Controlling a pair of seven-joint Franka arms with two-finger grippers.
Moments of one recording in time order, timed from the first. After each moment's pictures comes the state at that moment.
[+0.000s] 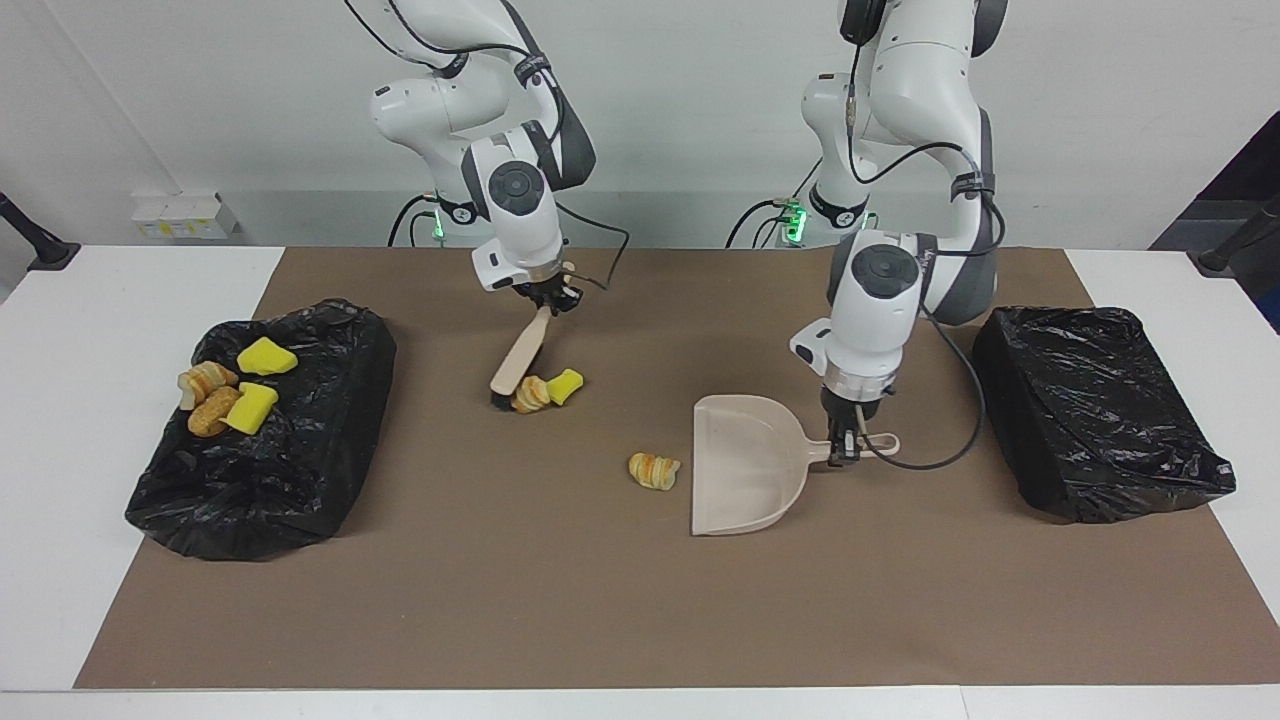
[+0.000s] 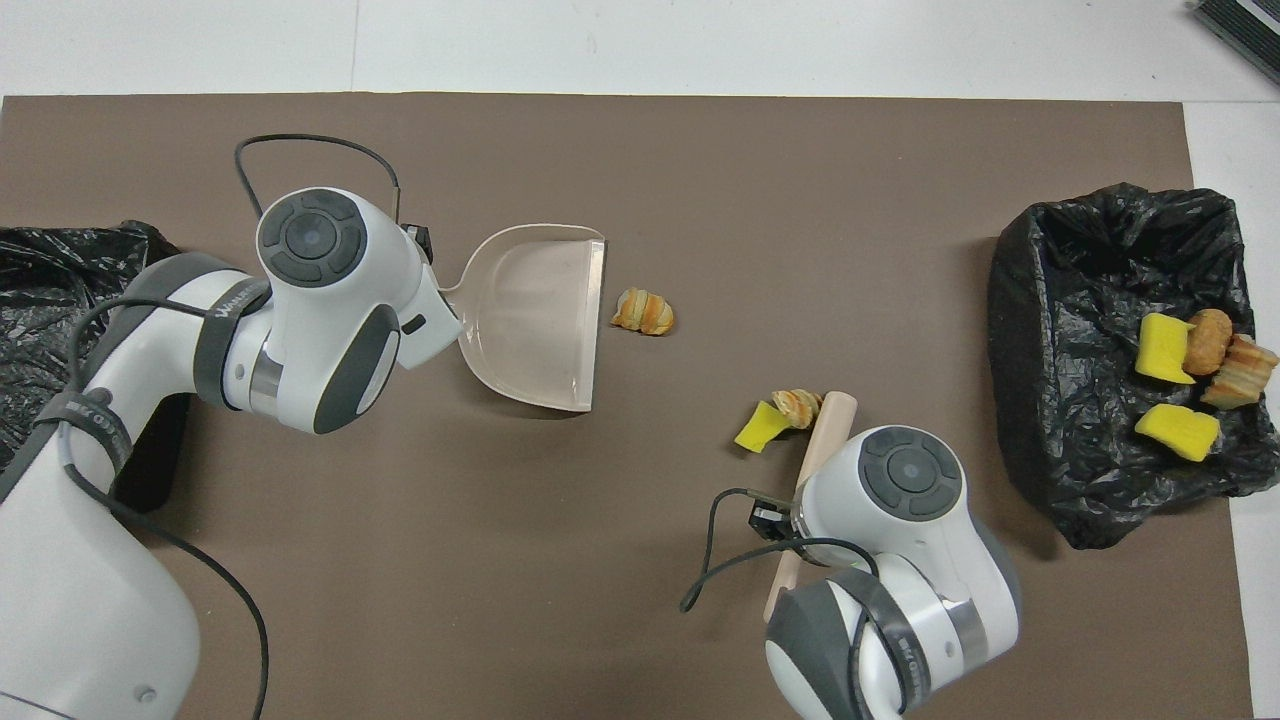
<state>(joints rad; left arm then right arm) -0.40 0.33 0.03 -1.83 0.13 2.27 1.35 0.45 -0.06 0.03 -2.35 0.15 2.09 0.76</state>
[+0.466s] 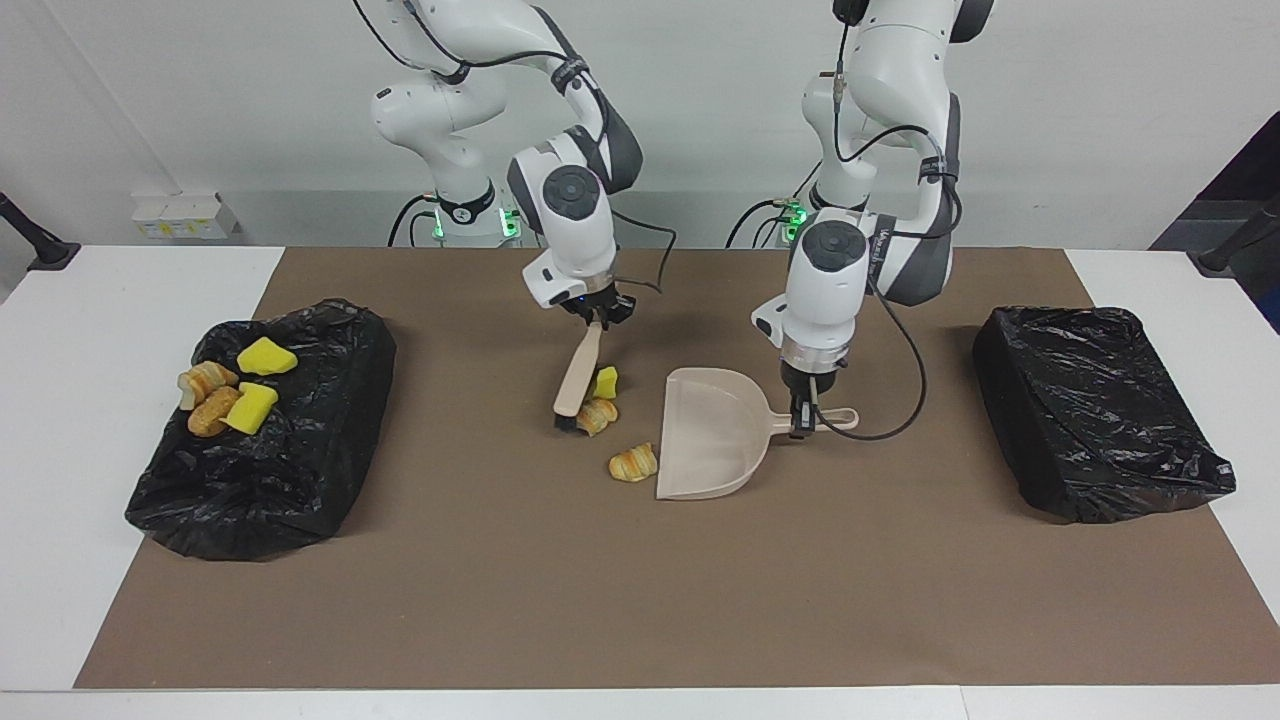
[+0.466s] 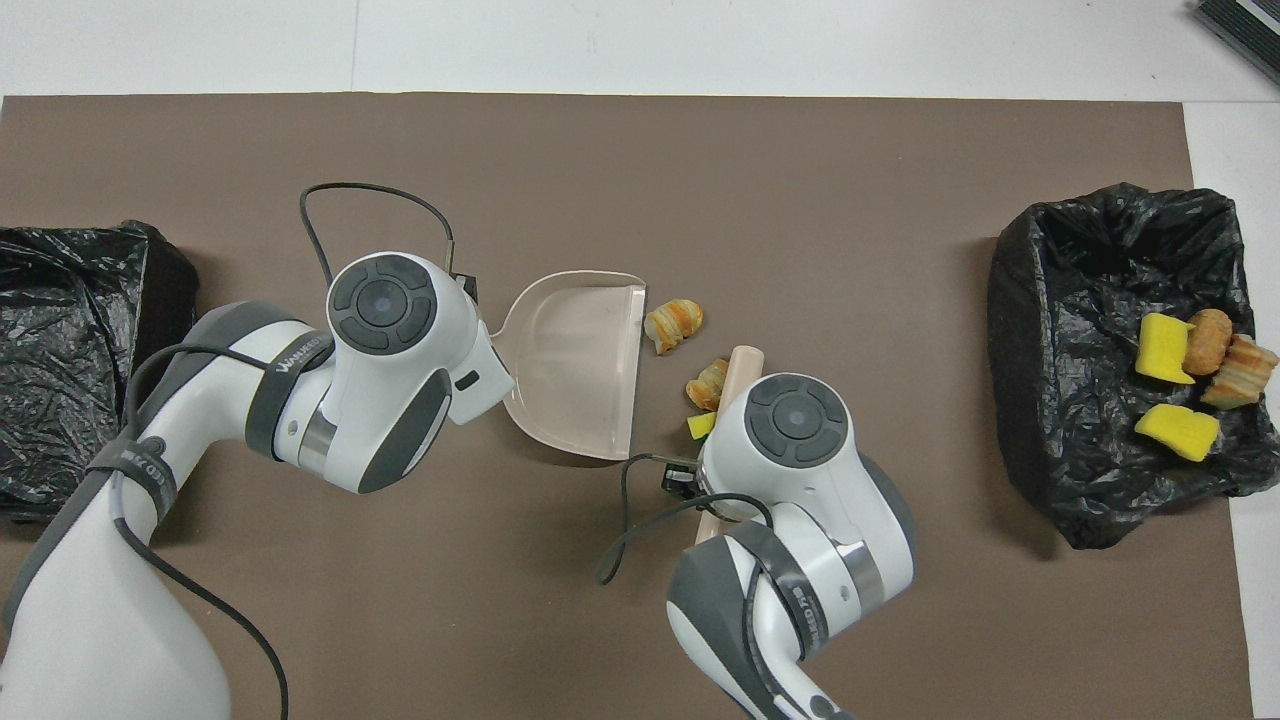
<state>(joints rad) -0.48 0.26 0.03 -1.94 0.13 2.27 1.26 0.54 0.14 0.04 -2.10 0.17 2.08 0.75</state>
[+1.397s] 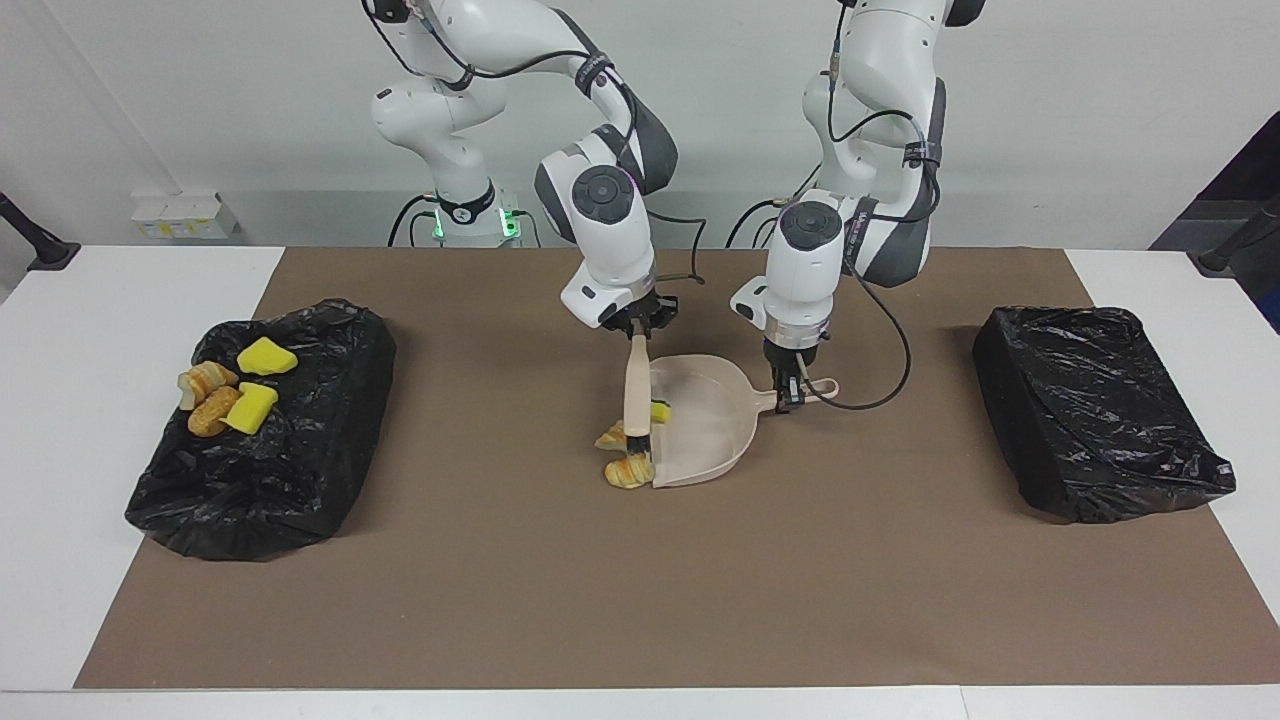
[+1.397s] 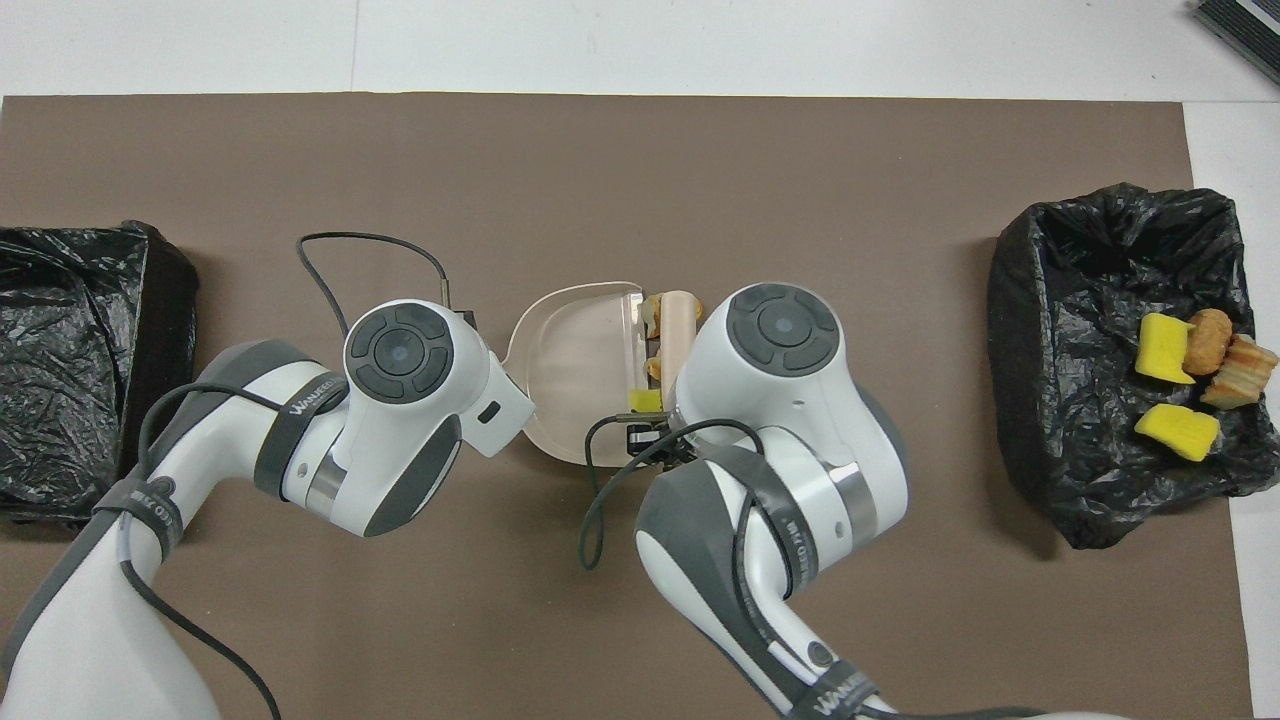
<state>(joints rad) -0.51 0.20 0.03 -2.04 0.13 2.28 1.02 0.50 0.21 0.04 -1.83 0.21 1.89 0.46</state>
